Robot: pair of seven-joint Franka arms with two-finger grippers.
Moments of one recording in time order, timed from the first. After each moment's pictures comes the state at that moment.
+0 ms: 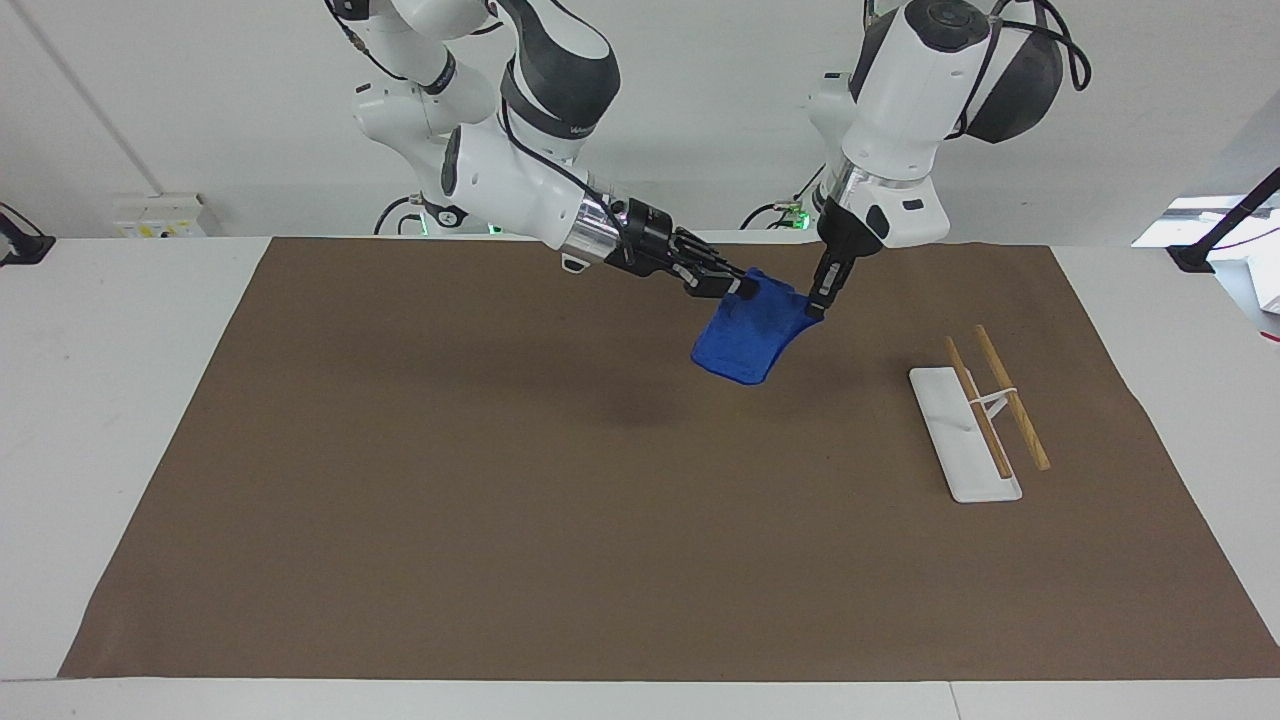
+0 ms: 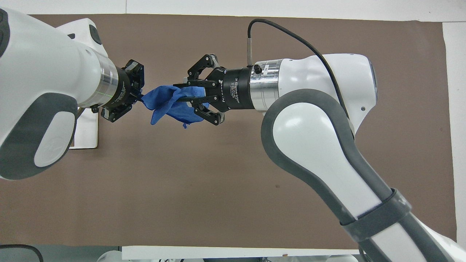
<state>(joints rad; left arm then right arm) -0.54 0.03 0.04 -1.62 0.01 1.78 -1.46 0.27 0.18 0.29 -1.71 1.13 2.29 1.11</state>
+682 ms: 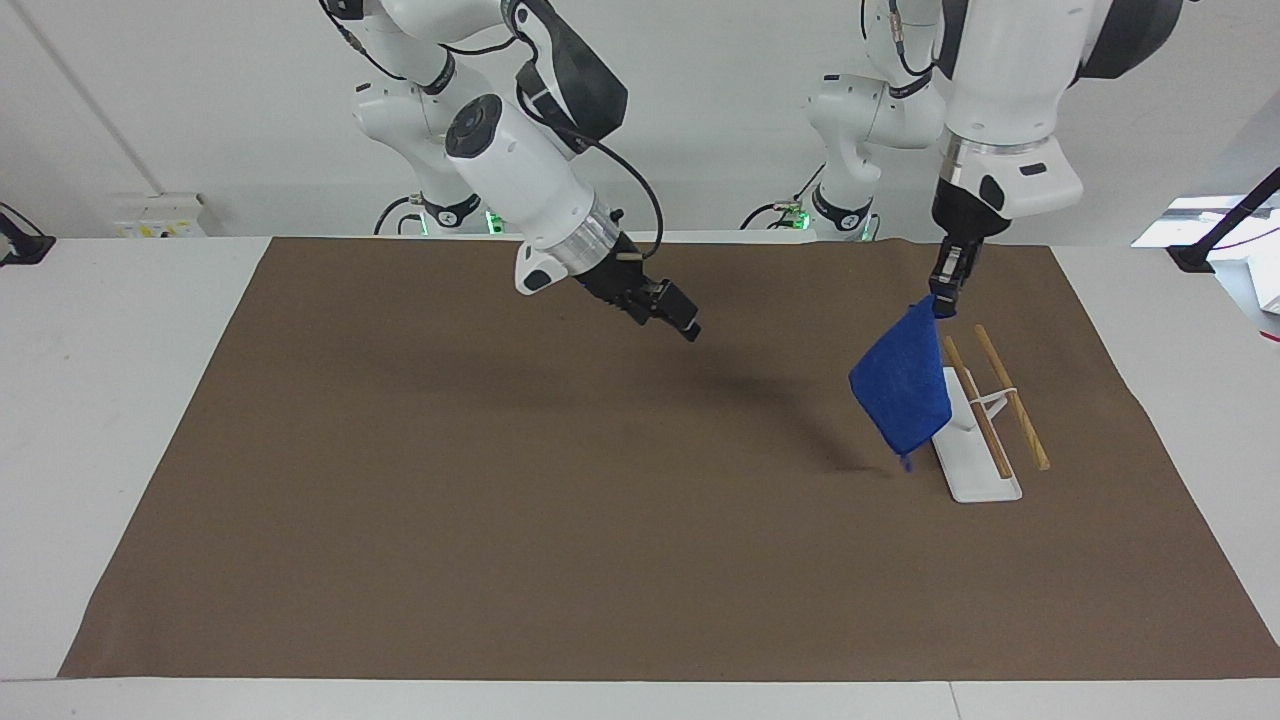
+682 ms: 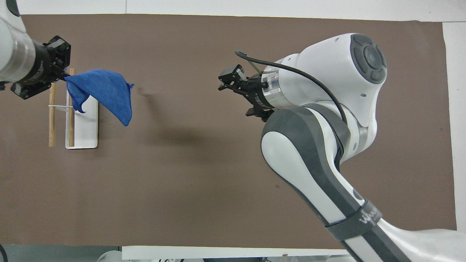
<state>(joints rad) -0.37 0.03 0.09 -1.55 0.18 1.70 -1.09 0.16 0.18 0.27 -1.71 0.35 2.05 0.86</state>
